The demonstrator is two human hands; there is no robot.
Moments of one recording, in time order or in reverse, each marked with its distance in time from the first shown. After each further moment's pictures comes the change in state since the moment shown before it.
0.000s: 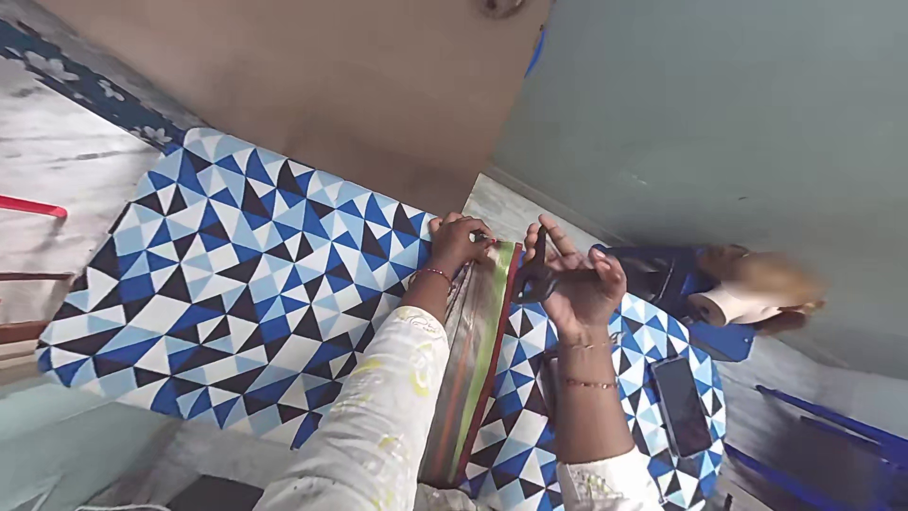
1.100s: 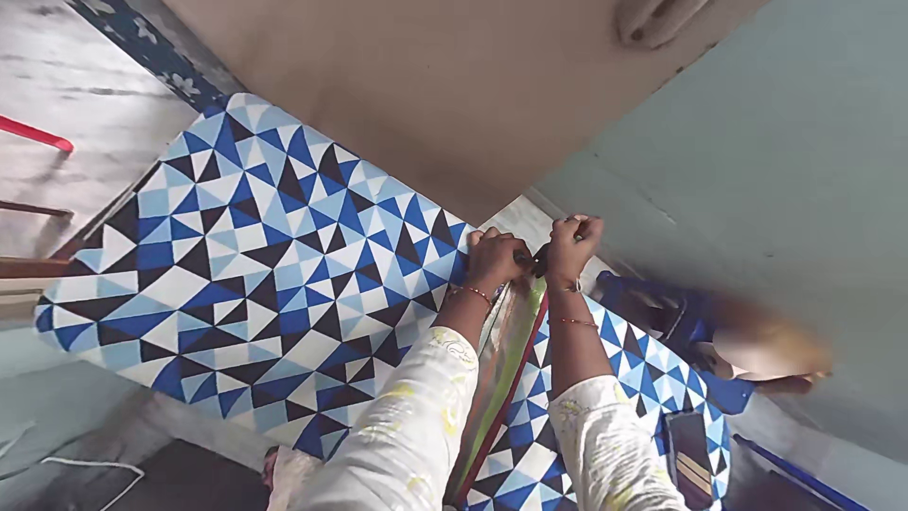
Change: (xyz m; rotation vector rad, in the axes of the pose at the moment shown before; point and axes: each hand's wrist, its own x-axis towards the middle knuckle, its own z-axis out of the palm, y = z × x) left_hand 0.006 0.009 -0.006 0.021 -0.126 -0.105; right_hand 0.121 0.063 -0.037 -1.425 0.652 -0.370
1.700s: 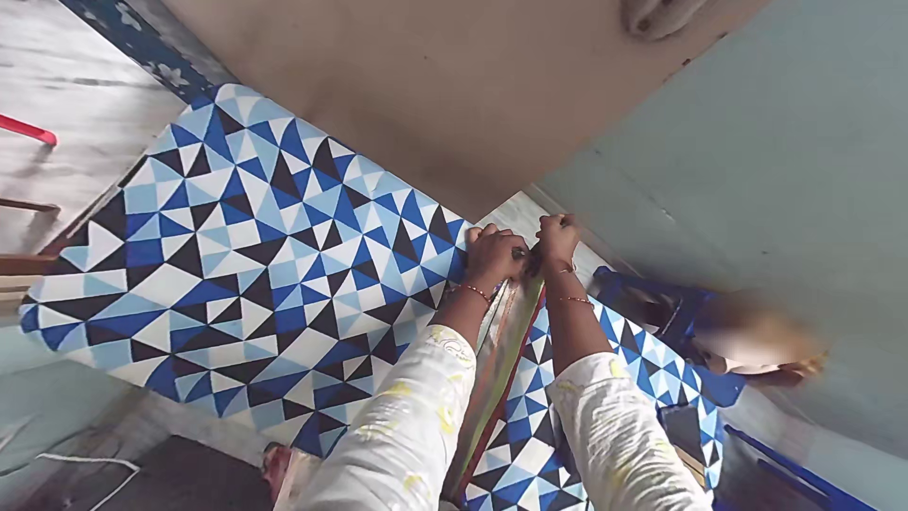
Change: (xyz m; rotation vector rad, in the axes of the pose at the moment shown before) left_hand 0.000 0.002 -0.001 -0.010 -0.009 0.002; right_hand 0.020 0.015 0.014 -0.231 -0.165 0.394
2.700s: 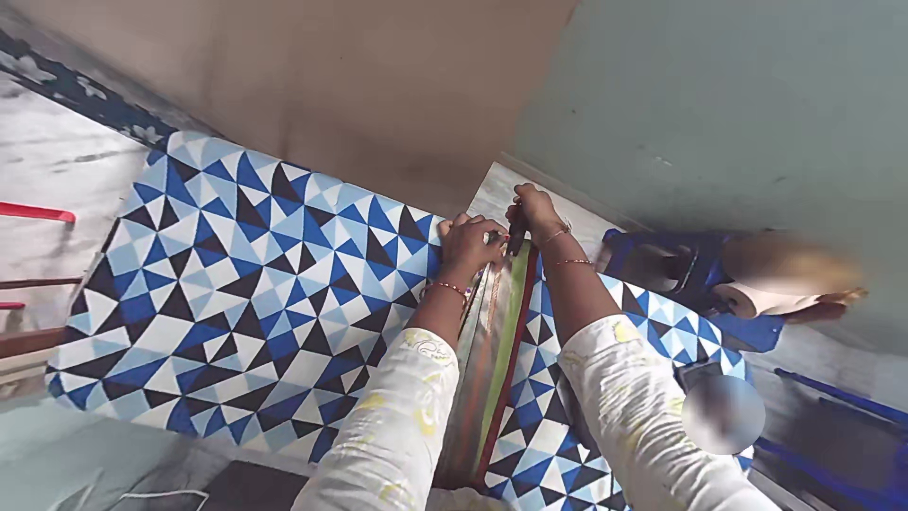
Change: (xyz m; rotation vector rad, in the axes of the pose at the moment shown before) left_hand -0.001 -0.005 0.008 0.018 0.110 0.033; right_hand 0.021 -0.011 -0.014 0.196 -0.349 0.318
